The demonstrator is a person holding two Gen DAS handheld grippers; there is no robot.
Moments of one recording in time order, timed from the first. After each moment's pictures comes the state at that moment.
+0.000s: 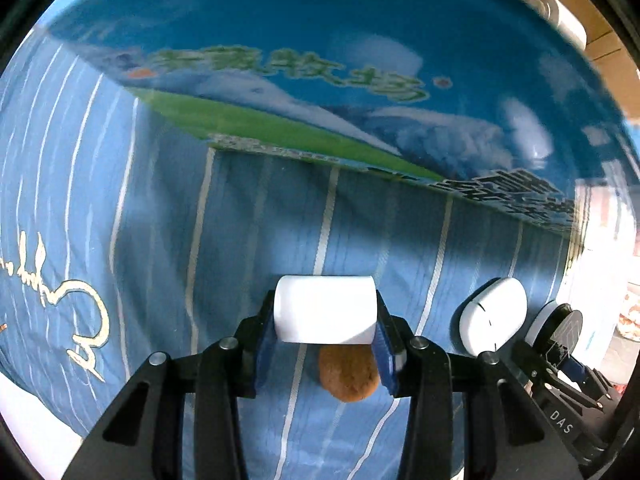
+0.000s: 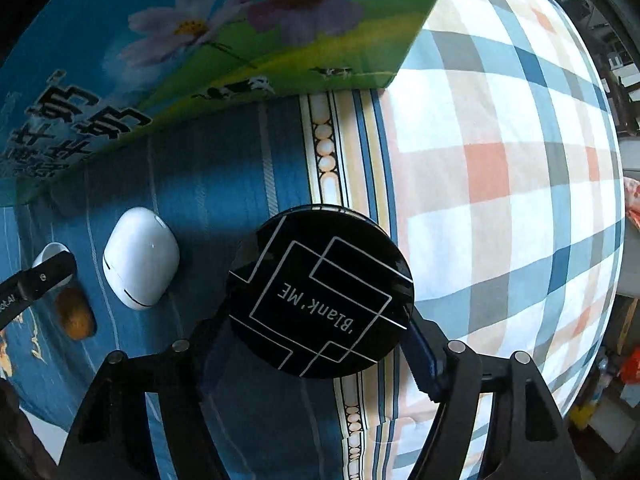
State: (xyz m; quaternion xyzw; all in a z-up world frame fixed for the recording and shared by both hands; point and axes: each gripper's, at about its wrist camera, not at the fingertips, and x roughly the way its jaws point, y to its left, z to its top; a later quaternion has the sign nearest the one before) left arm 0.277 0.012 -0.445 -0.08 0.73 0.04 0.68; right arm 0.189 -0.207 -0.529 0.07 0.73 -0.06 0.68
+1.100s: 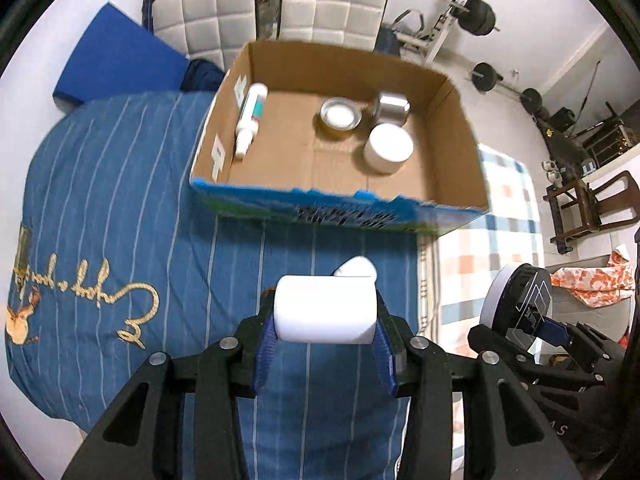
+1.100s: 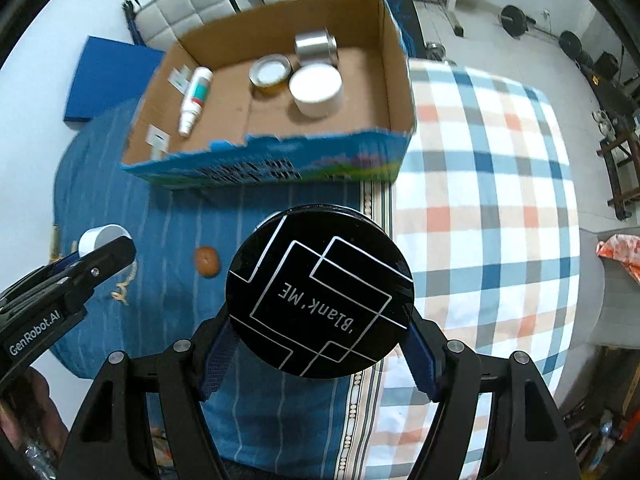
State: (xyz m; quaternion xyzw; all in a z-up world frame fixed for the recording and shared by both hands) left arm 0.211 -0.040 -0.233 -0.06 0.61 -0.04 0.79; right arm 0.149 -0.189 -0.325 0.06 0.63 0.05 0.77
